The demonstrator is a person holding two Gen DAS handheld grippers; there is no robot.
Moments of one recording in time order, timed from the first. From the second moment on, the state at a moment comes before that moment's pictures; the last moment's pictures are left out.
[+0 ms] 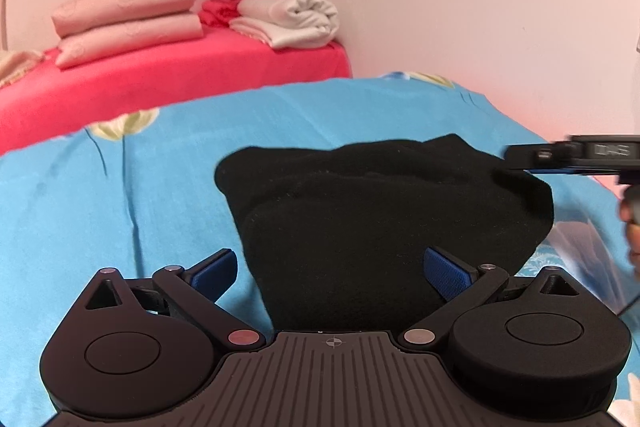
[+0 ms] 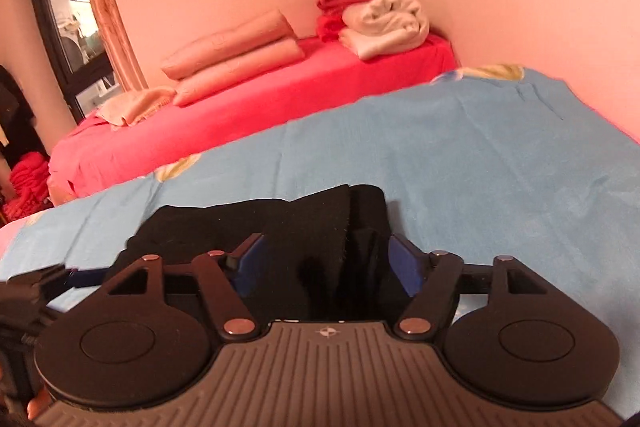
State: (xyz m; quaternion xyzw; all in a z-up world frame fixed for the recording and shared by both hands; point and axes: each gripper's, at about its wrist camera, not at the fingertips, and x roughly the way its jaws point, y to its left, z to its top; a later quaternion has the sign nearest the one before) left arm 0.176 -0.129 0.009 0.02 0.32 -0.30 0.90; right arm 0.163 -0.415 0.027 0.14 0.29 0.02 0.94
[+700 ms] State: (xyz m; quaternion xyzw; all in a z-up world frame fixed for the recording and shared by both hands) left arm 0.173 -0.168 0.016 0.08 0.33 -0.28 0.90; right arm 0.170 -0.439 0.006 0.11 0.30 -0.04 0.95
